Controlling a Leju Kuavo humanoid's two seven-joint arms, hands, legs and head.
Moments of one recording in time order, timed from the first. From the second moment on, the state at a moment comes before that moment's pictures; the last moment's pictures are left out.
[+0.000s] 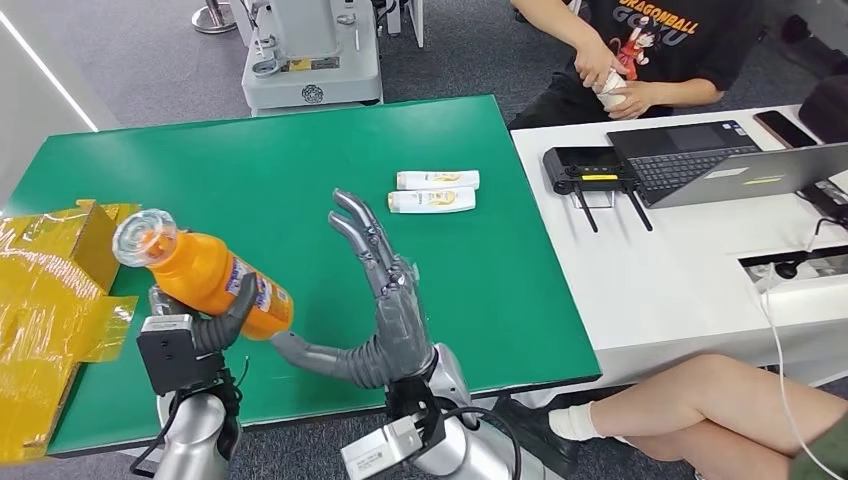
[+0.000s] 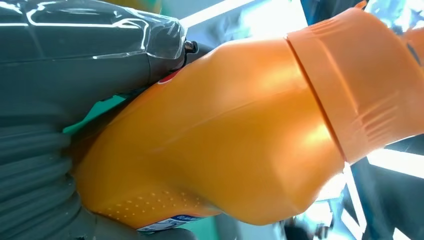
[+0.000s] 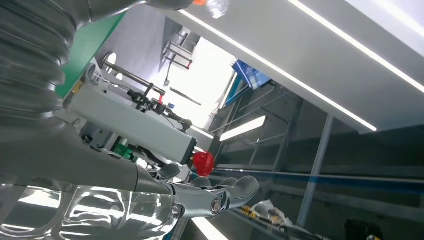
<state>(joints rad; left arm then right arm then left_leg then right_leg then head) -0.25 -0.21 -0.26 -1.31 -0.21 0.41 -0.64 -0.31 0.17 0.74 -1.31 0.37 -0.63 -0.56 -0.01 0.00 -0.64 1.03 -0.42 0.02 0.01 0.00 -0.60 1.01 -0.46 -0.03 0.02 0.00</state>
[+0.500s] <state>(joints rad) -0.37 0.06 -0.17 -1.39 -0.53 0.54 -0.61 -0.16 0.12 0.73 -1.45 0.39 -0.63 -0.56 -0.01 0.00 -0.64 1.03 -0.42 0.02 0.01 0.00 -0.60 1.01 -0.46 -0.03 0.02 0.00</state>
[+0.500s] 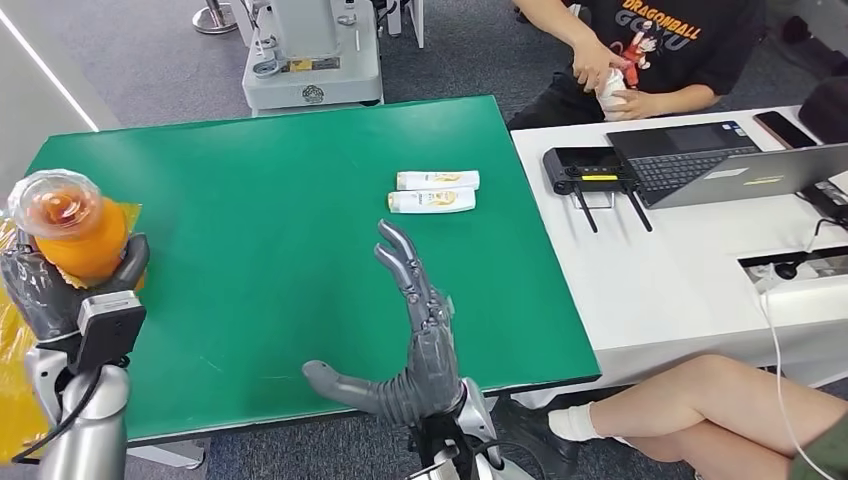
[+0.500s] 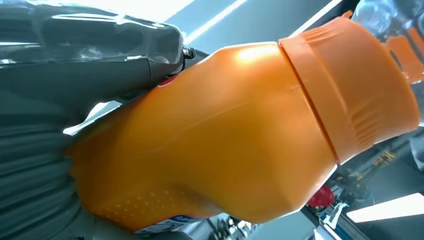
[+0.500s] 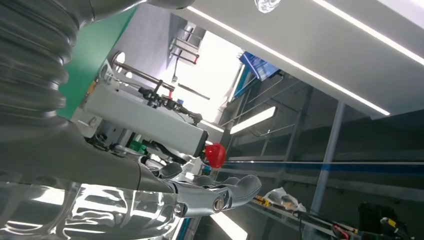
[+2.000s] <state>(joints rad) -0.71 0.32 -0.47 -0.48 -1.33 0.45 -0.38 -0.13 0.11 0.71 -1.50 0.37 -0.58 -0.57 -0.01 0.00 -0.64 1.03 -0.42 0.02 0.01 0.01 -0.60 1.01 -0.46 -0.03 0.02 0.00</state>
